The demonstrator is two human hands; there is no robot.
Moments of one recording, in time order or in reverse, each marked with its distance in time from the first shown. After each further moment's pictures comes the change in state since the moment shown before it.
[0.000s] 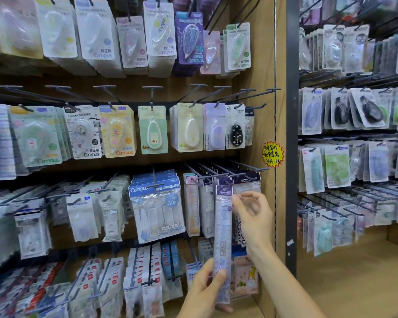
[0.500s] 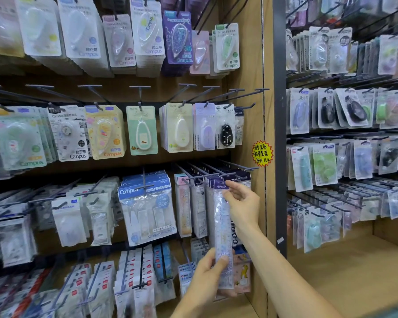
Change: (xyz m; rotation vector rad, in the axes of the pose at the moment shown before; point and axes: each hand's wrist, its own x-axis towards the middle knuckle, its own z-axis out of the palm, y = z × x) left_hand 0.034 0.011 0.021 -0.054 -0.031 -0.041; right_hand 0.043 0.017 0.009 -0.147 0.002 0.038
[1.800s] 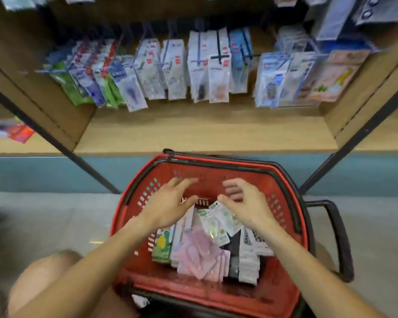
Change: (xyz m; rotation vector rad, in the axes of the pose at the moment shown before) left_hand -0.249 -0.229 -0.180 1.128 0.034 -0.361; right_hand -0.394 0.147 -0.048 -0.564 -0.936 0.669
